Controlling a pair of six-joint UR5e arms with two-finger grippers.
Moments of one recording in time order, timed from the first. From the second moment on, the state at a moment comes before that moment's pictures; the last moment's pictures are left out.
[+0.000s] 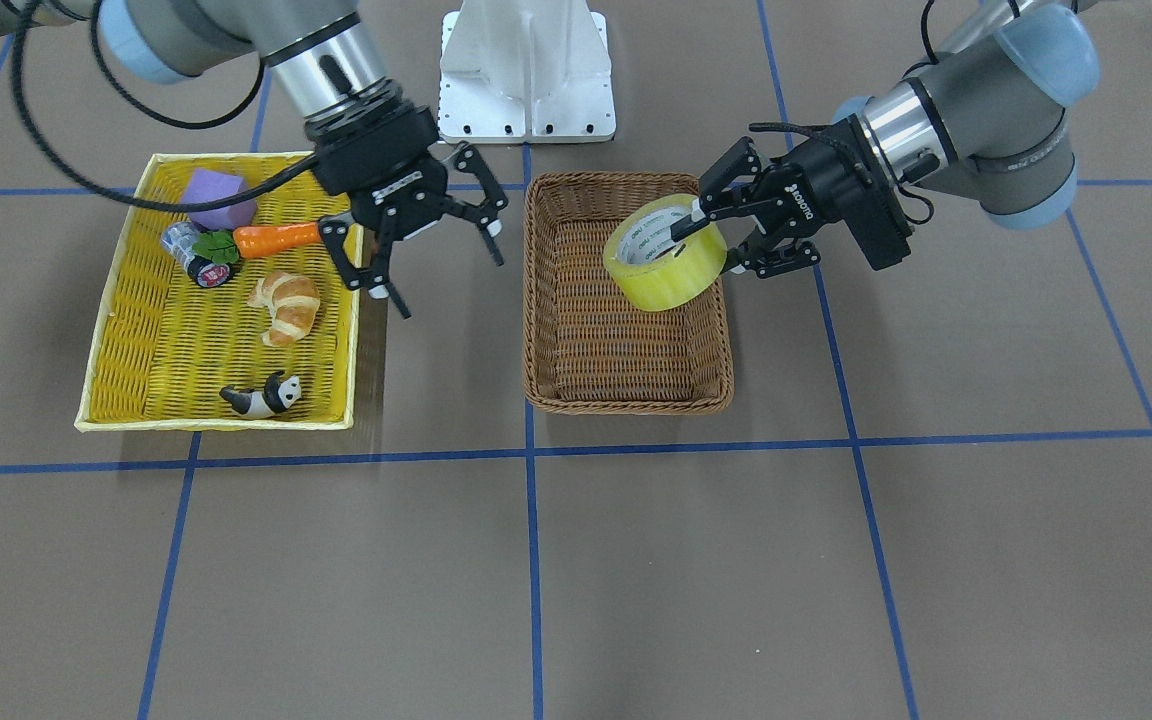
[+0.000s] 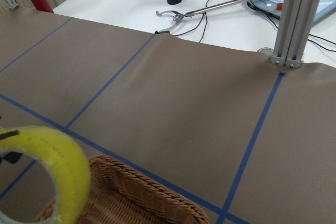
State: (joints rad) left arm -0.84 -1.97 -1.64 -2.82 -2.26 -1.40; right arm 0.72 -1.01 1.89 -1.25 1.77 0.82
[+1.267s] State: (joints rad) left arm -0.50 -1.91 -1.55 -2.92 -1.79 -1.58; right arm 1.45 -1.43 1.69 -1.51 2.32 0.05
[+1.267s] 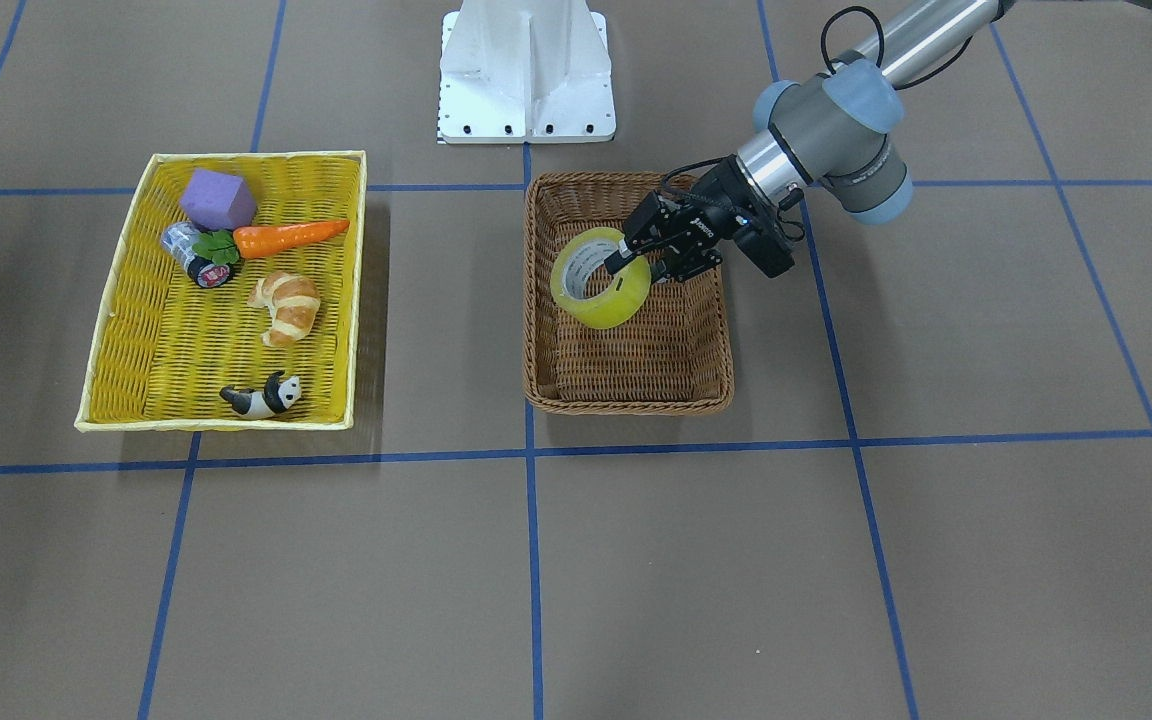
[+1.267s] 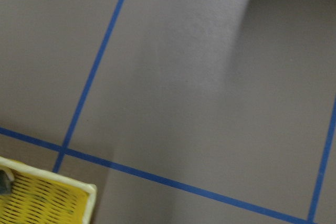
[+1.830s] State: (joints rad) left arm -0.48 -1.93 -1.51 -2.92 -1.78 -1.49; right arm 1.52 -1.50 1.68 -1.52 2.32 -0.07
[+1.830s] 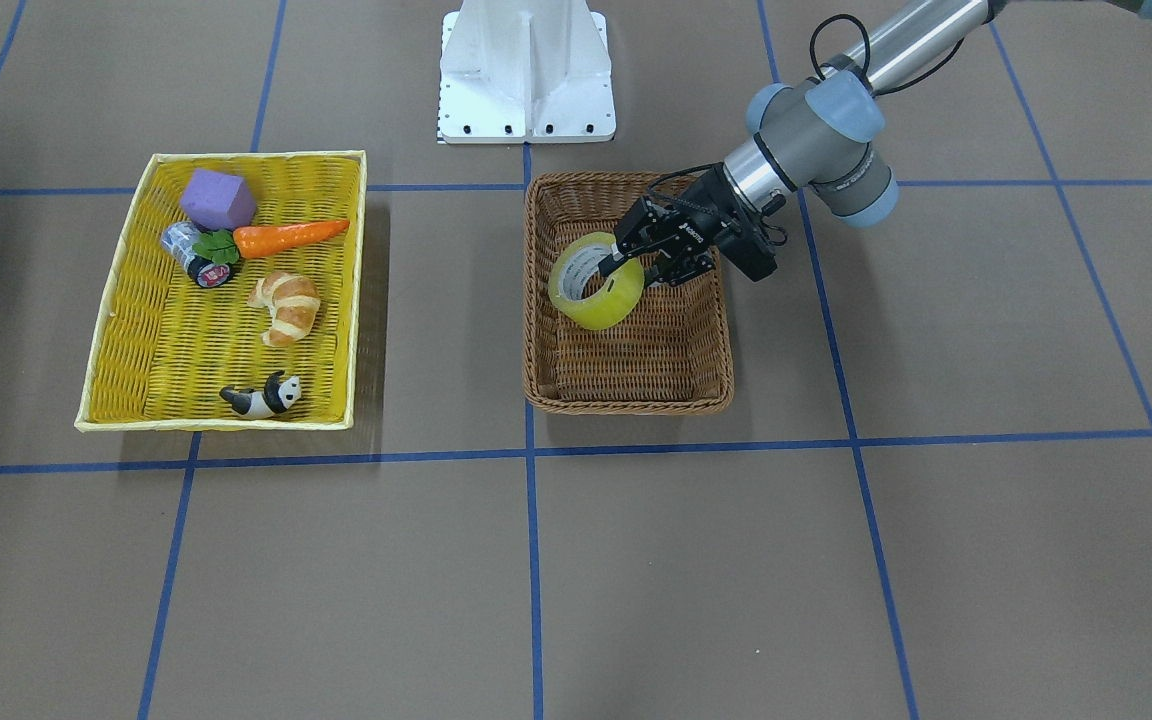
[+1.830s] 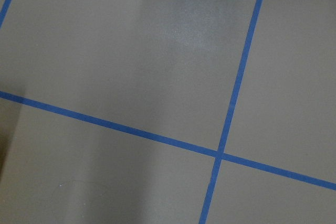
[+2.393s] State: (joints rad) left arm -0.56 -1.89 -1.55 -2.92 -1.82 -1.41; right arm 1.53 -1.50 1.67 -1.51 2.31 -0.08
